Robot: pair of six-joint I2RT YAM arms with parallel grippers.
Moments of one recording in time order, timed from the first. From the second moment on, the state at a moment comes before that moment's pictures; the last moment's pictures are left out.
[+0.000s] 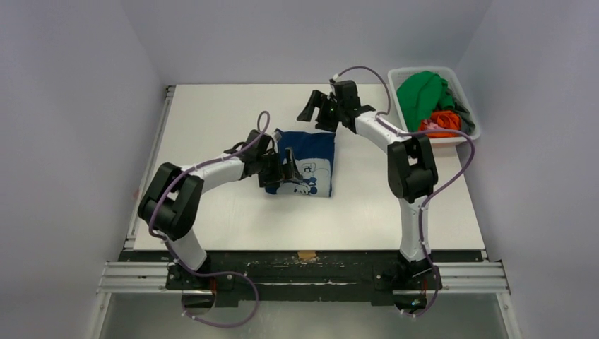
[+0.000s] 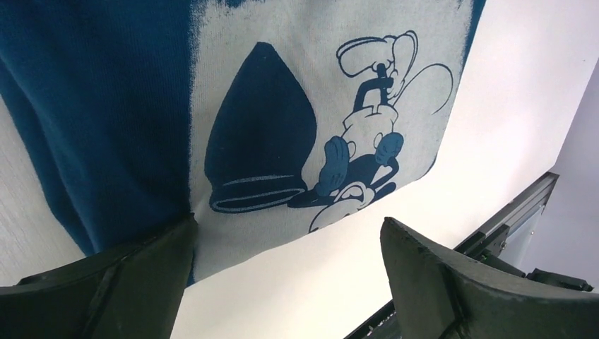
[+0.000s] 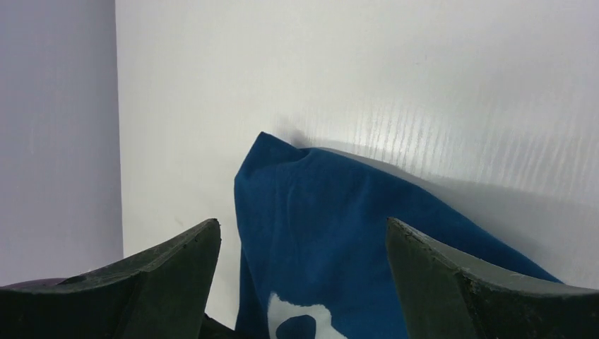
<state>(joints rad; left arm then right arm) -0.48 1.73 1.00 -0.22 0.37 -0.64 0.37 2.16 1.70 -0.19 -0.35 0.68</state>
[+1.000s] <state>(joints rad) -0.50 1.60 0.92 -0.25 0.24 -0.67 0.42 1.55 0.76 0.01 -0.40 0.77</state>
